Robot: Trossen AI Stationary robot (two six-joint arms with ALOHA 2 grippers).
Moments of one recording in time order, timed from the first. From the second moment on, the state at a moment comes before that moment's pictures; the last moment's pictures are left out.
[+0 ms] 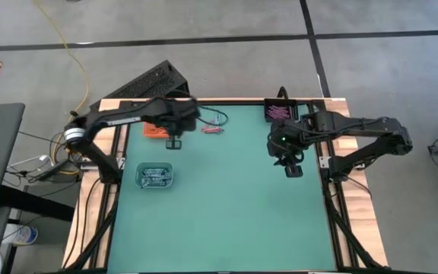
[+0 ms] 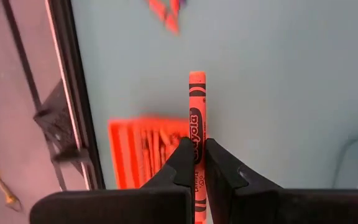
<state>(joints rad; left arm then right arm) 0.38 1.61 1.38 -1.06 -0.30 0.44 -0.03 1.28 1.35 -1.22 -0.08 -0.16</state>
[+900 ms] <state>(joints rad) 0.80 1.46 0.99 -0.77 -0.22 0.62 -0.03 1.28 1.35 -1.11 -0.08 -0.13</state>
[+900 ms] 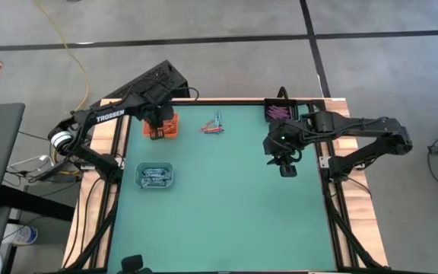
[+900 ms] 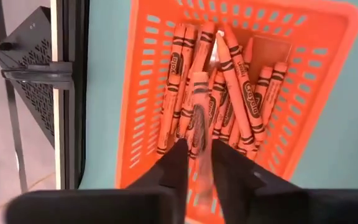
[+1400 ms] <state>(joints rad) 0.64 1.46 1.02 -0.81 -0.26 0.39 -0.15 1.28 1.03 -0.68 -0.16 -0.29</state>
